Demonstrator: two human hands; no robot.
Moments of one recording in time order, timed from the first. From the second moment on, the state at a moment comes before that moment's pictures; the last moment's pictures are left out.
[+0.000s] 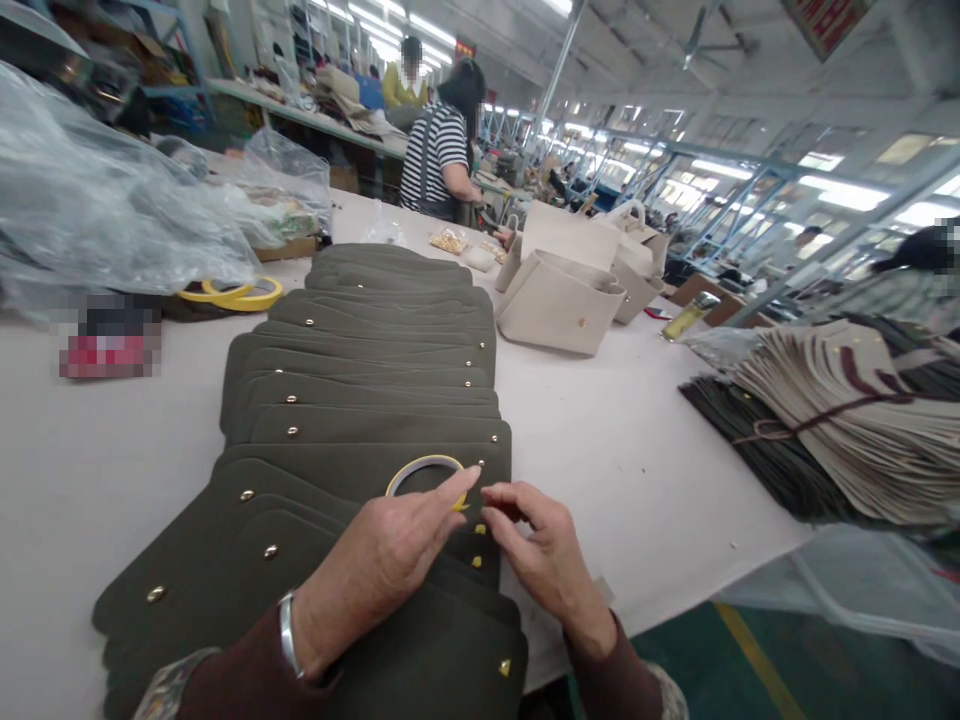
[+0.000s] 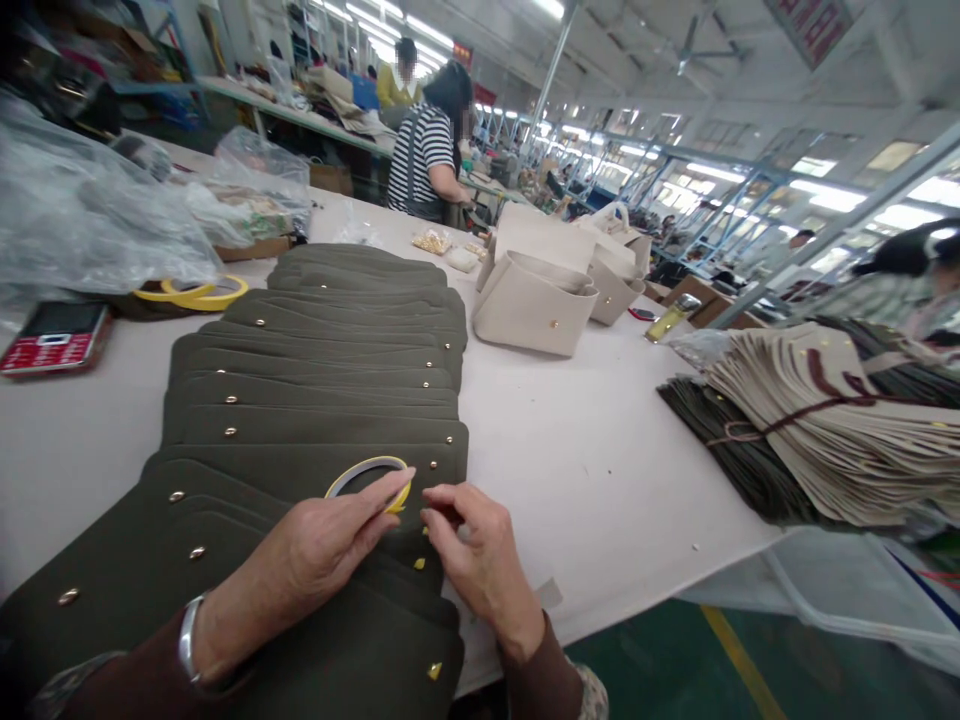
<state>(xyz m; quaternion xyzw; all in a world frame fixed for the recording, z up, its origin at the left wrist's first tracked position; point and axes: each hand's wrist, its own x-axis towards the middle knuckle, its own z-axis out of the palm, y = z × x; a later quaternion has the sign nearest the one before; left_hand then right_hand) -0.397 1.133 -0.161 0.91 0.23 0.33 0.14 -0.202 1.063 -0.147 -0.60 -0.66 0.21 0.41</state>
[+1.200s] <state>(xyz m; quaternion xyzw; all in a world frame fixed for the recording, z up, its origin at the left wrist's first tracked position) -0.372 1.130 -0.163 0.93 0.33 0.10 0.09 -0.197 1.108 -0.167 -0.68 -0.53 0.28 0.43</state>
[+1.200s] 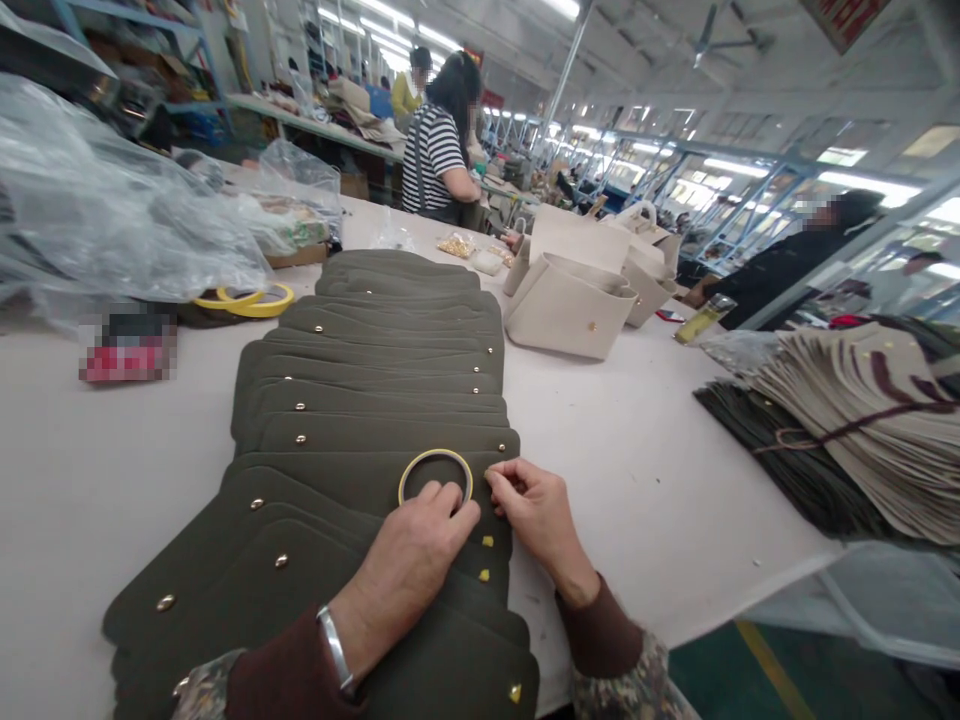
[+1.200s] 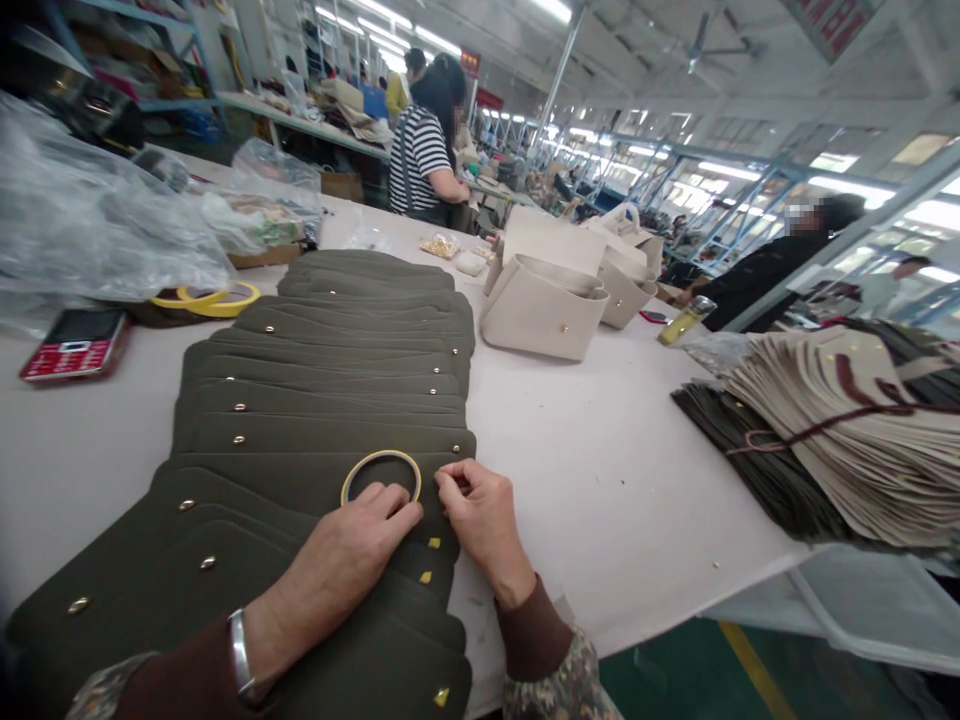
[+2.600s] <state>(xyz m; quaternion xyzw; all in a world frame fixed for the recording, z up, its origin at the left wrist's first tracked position) -0.383 1.178 -0.155 0.89 0.36 0.29 -0.02 -0.175 1.127 -0.176 -0.68 -0.38 0.38 0.50</state>
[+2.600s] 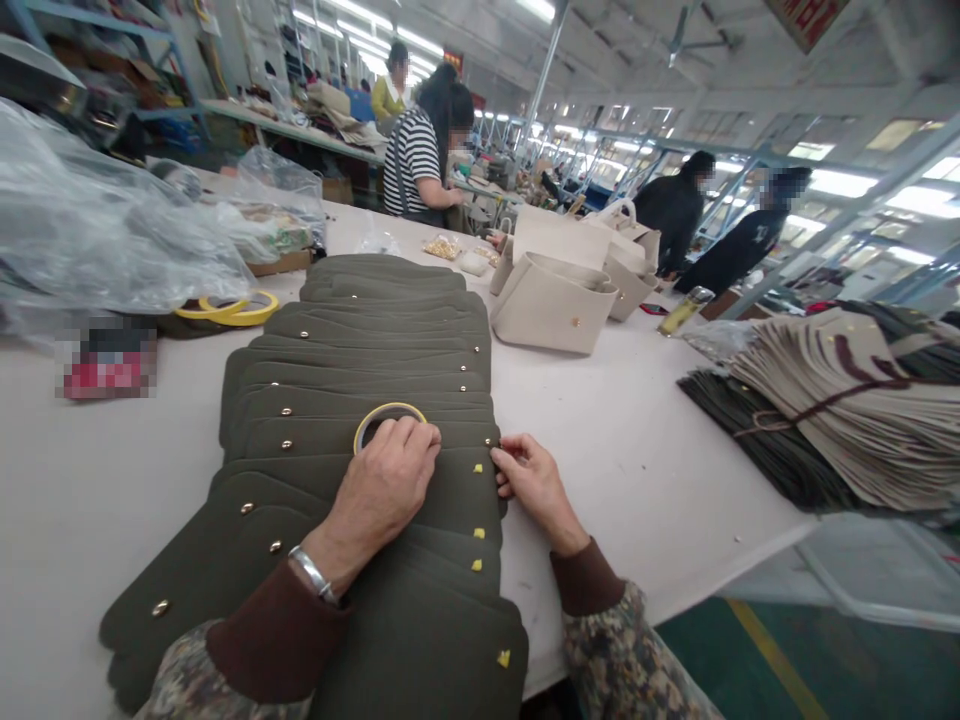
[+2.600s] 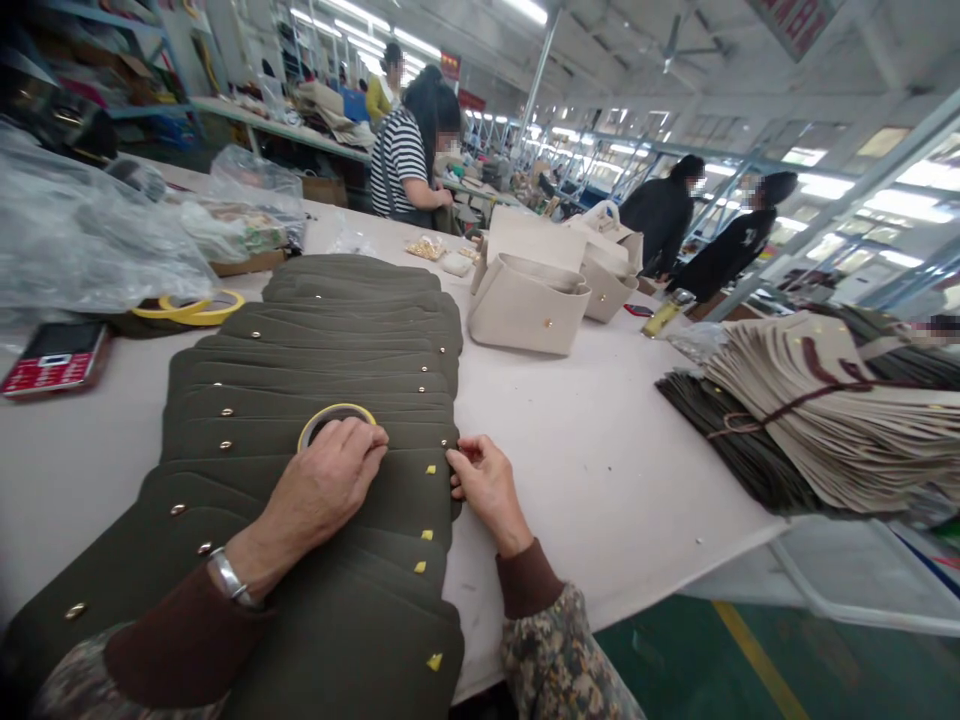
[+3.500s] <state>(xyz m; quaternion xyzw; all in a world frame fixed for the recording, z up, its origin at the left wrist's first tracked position) -0.391 1.182 -0.159 0.91 0.32 0.27 0.06 -0.201 1.031 -0.161 -0.70 -0.55 0.31 0.35</state>
